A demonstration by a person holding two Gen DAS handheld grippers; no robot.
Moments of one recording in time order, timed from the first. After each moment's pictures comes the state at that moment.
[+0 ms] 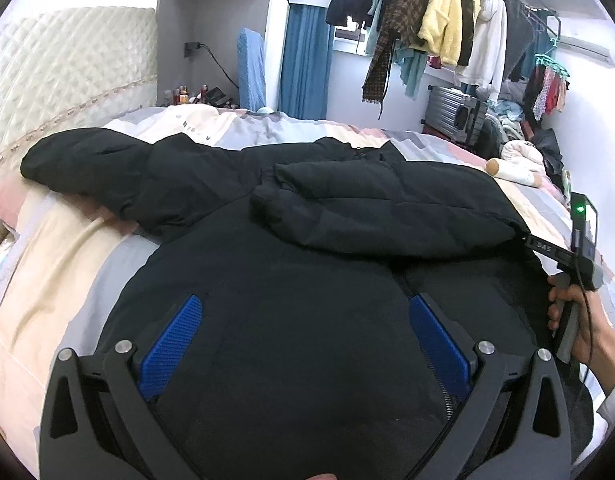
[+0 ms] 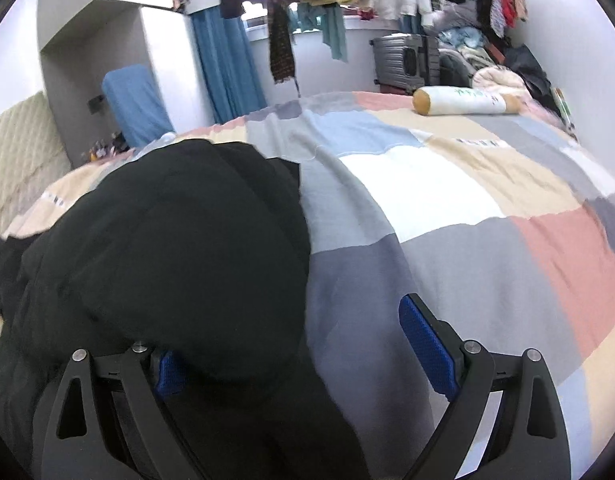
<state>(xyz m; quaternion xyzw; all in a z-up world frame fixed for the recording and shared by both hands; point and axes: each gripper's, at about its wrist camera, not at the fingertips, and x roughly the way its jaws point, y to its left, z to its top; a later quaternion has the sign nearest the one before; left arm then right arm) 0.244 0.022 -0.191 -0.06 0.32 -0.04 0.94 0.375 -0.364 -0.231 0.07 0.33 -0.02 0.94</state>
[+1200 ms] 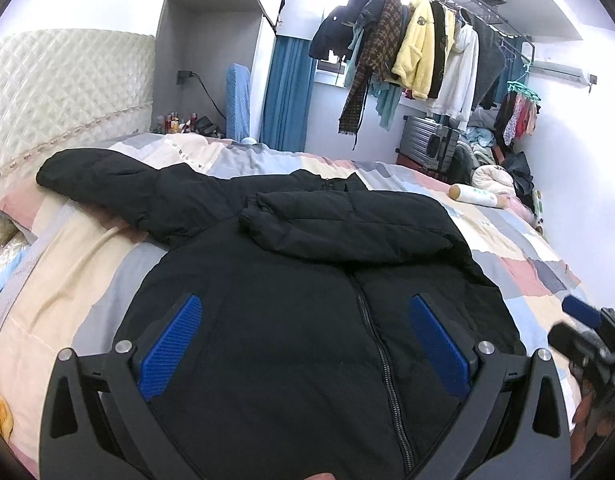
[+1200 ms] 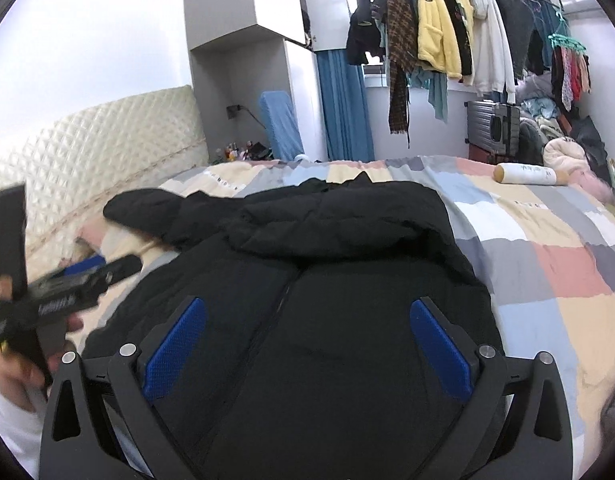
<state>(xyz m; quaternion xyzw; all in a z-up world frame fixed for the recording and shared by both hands) 0.156 0.020 -0.146 -0.08 0.27 -0.07 0.96 0.132 -0.224 -0.129 0.02 0.26 0.13 0.96</state>
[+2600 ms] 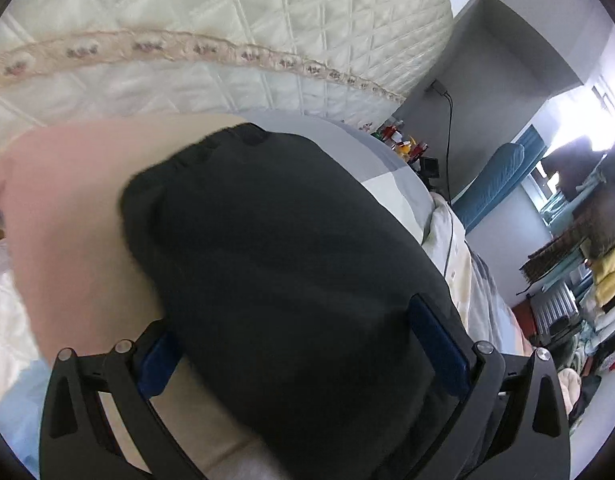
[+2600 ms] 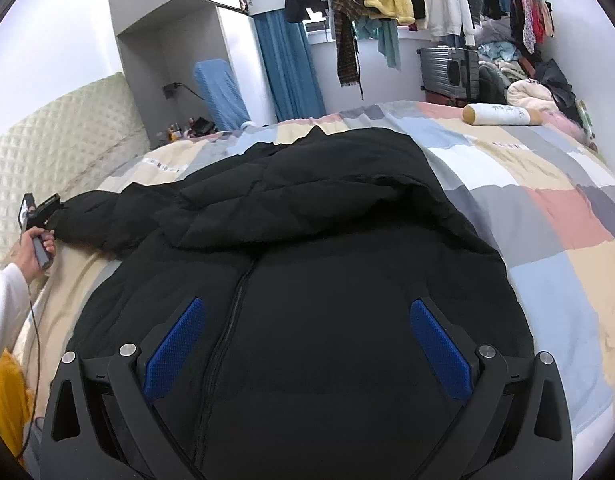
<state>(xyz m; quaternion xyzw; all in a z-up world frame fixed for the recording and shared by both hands) 0.461 0.477 -0.230 -0.35 0.28 0.18 0.87 0.218 -0.221 -0.172 0.08 0.34 0.04 0.94</state>
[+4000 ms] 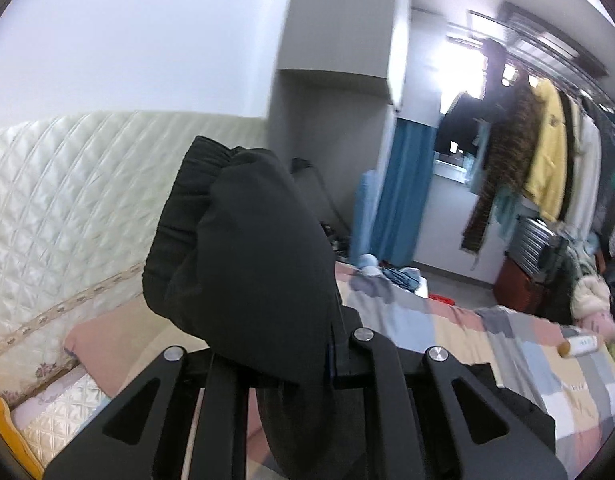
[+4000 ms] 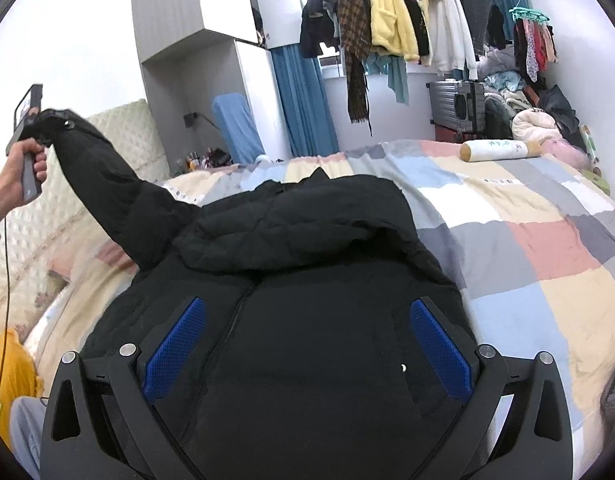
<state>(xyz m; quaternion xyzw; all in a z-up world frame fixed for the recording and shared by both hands) 0.382 0.203 0.047 -0.09 0.17 0.13 0.97 0.167 -0.269 -0.131 0.07 0.27 0.07 0.96</state>
